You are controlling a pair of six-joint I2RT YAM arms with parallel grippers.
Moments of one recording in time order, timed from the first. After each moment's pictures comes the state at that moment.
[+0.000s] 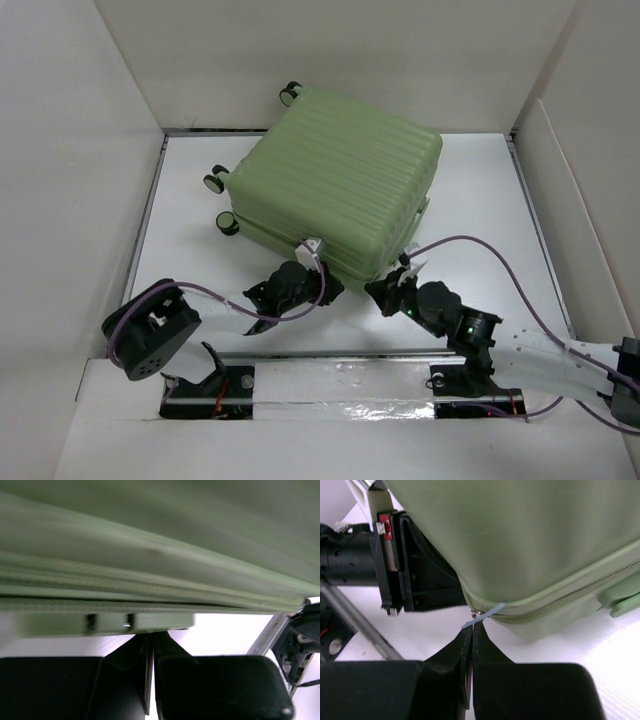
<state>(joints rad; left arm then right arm) -0.90 1.38 0.36 0.60 -0.01 -0.66 1.05 0.76 0.31 0.20 0.25 0.46</state>
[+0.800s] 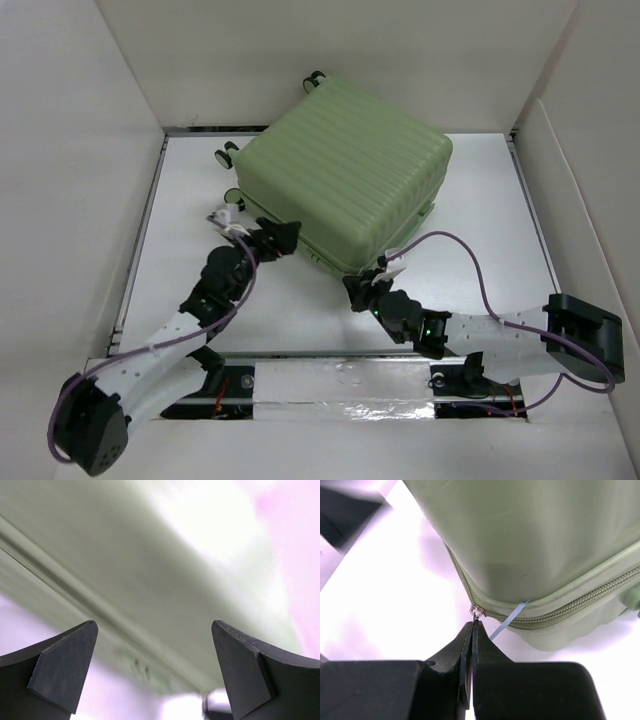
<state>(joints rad) -0.63 0.88 0.36 0.41 -0.18 -0.69 1.25 1.23 0.39 0.63 0.69 0.57</state>
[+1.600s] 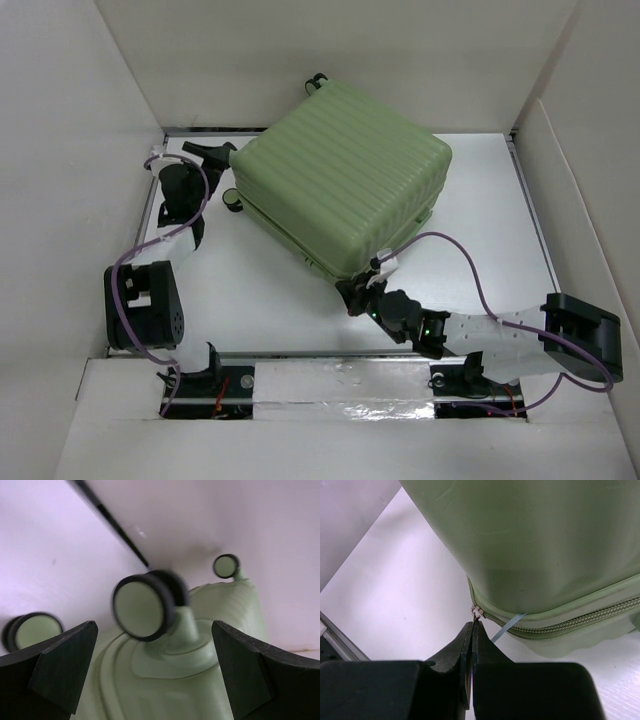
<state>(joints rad) 0.07 1.52 0.85 0.47 0.09 -1.04 1.24 1.24 0.39 0.65 0.56 0.54</state>
